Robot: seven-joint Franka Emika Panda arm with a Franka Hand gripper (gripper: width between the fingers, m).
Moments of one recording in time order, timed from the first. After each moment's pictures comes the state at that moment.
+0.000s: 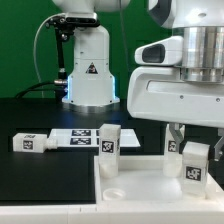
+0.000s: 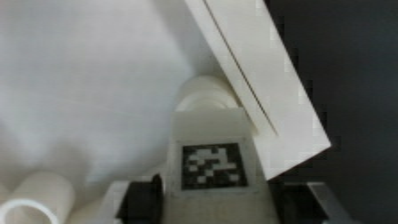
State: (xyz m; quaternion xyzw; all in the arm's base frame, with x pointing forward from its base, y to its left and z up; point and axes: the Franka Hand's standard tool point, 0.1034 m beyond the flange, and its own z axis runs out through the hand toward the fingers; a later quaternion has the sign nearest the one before) arm 0.639 0.113 0.085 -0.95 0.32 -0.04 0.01
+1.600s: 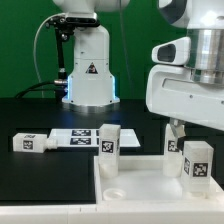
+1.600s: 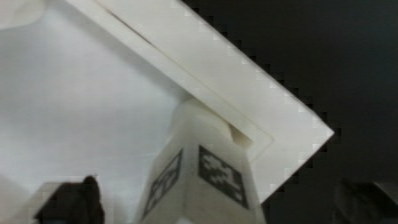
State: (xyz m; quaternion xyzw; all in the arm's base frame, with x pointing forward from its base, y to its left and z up) arm 0.637 0.125 0.083 -0.92 0.40 -0.03 -0.01
